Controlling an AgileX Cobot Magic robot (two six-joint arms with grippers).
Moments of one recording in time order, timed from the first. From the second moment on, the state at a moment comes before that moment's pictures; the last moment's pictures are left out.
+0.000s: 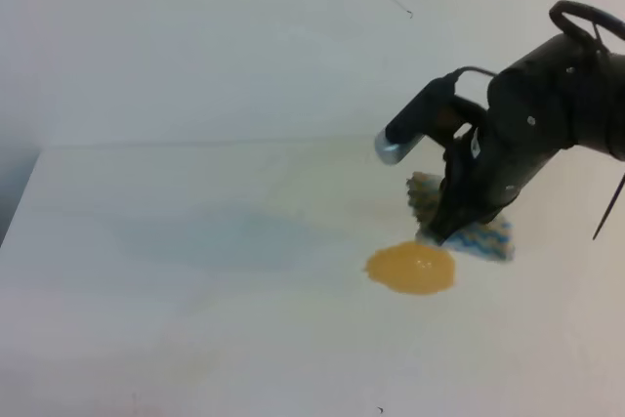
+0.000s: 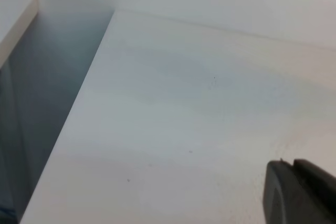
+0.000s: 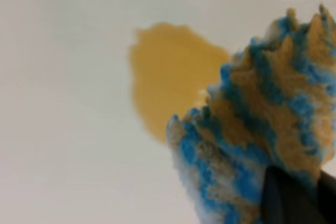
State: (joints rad) left arm -0.03 0.00 0.00 0.01 0.33 -0.31; right arm 0.51 1.84 -1.38 -0.12 0.79 -0.24
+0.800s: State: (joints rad) left arm -0.03 0.00 0.00 0.01 0.33 -0.31; right arm 0.42 2.13 -1.54 -0.01 0.80 0.02
